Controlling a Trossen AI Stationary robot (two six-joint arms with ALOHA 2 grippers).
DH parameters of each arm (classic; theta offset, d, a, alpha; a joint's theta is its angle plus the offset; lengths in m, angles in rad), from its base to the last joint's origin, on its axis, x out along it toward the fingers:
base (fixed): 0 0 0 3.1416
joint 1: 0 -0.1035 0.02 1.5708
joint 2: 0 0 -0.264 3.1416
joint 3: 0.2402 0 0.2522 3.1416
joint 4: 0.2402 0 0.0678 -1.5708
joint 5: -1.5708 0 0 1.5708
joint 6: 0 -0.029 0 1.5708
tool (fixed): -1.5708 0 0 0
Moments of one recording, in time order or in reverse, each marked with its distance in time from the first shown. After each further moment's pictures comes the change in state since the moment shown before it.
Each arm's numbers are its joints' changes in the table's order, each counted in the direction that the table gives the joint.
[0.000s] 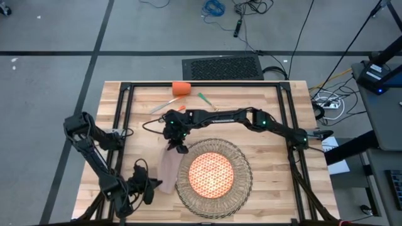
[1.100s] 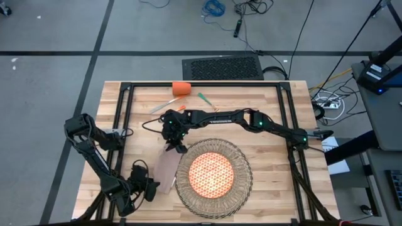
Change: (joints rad) left arm -0.016 0.025 0.014 0.132 0.228 0.200; right arm 0.004 0.059 0.060 -0.025 -0.061 0.040
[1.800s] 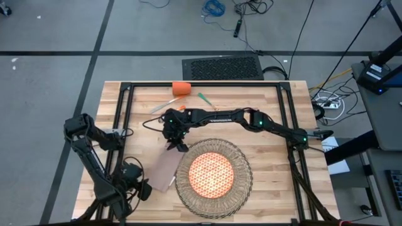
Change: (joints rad) left arm 0.011 -0.001 0.238 0.583 0.255 0.029; right arm 0.006 0.000 0.000 0.025 -0.013 0.029
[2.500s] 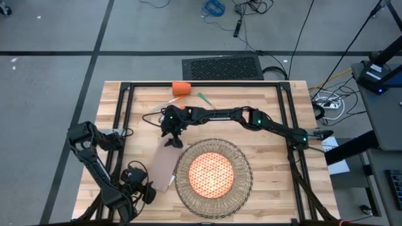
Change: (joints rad) left arm -0.011 0.120 -0.003 -0.111 -0.036 -0.033; right arm 0.032 0.027 -0.001 -0.126 0.113 -0.130
